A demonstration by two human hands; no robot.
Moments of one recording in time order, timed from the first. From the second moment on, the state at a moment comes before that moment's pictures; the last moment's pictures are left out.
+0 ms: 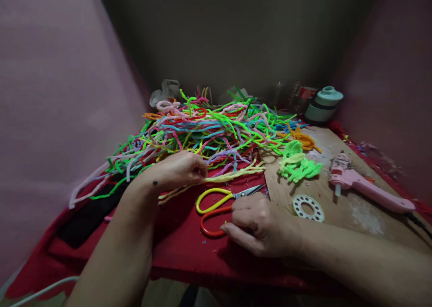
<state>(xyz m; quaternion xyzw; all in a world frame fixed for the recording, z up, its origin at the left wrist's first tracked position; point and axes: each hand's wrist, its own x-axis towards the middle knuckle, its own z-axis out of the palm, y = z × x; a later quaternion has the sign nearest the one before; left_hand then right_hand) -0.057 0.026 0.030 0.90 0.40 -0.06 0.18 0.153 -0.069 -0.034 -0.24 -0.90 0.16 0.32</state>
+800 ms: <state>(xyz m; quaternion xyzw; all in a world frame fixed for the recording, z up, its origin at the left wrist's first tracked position) -0.024 0.000 0.038 0.85 0.34 0.12 0.38 0.145 -0.045 -0.029 -0.29 -0.41 0.68 0.53</state>
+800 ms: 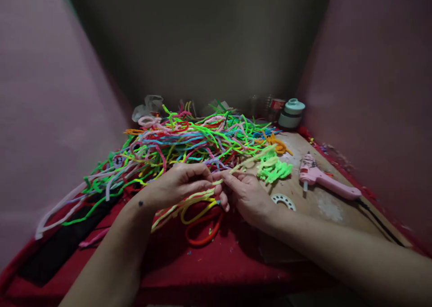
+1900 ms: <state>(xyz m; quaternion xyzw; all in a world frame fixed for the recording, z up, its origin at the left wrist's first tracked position) -0.042 0.024 0.032 0.49 0.37 0.59 0.52 0.157 -0.036 -0.026 -0.36 -0.33 0.66 0.57</state>
